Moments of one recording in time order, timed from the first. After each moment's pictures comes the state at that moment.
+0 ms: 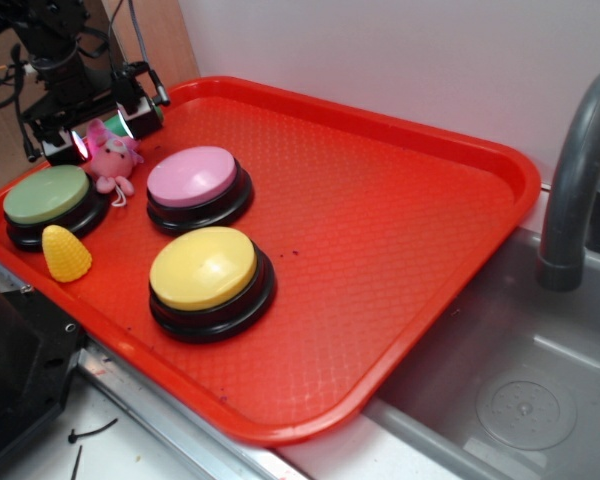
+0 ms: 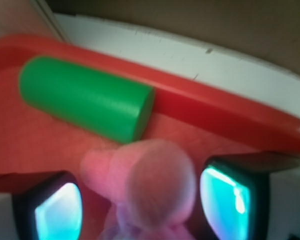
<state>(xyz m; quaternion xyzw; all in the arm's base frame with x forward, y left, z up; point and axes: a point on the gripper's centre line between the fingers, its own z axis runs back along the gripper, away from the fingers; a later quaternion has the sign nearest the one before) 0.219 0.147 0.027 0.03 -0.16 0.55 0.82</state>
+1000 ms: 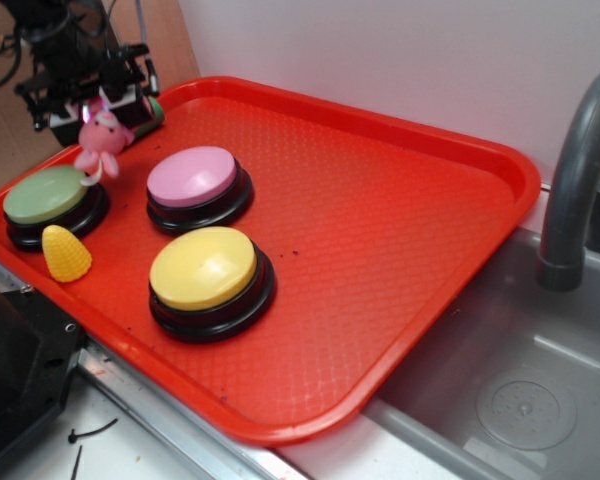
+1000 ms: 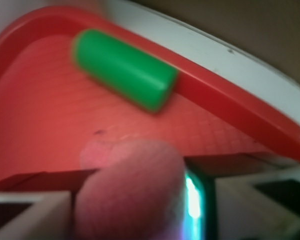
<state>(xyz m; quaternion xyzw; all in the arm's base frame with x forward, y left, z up) 0.226 0.113 0.088 -0.01 -0.12 0.40 0.91</state>
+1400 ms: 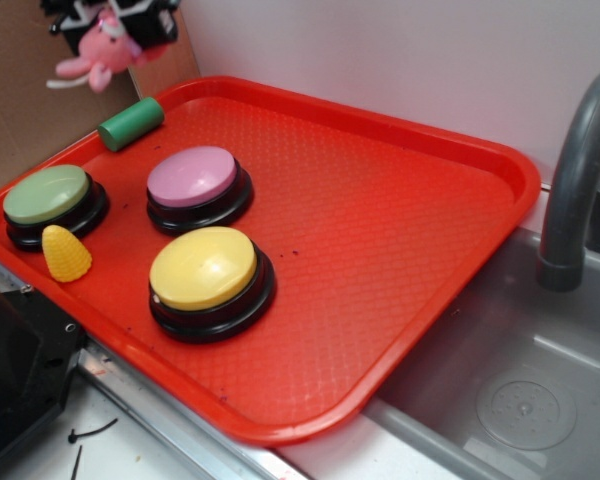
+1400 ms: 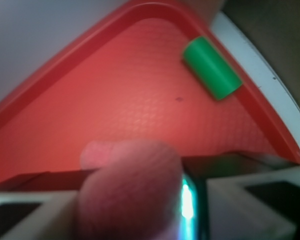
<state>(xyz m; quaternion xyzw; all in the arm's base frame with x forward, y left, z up) 0.243 0.037 0.166 -0.06 -0.06 0.27 0.96</state>
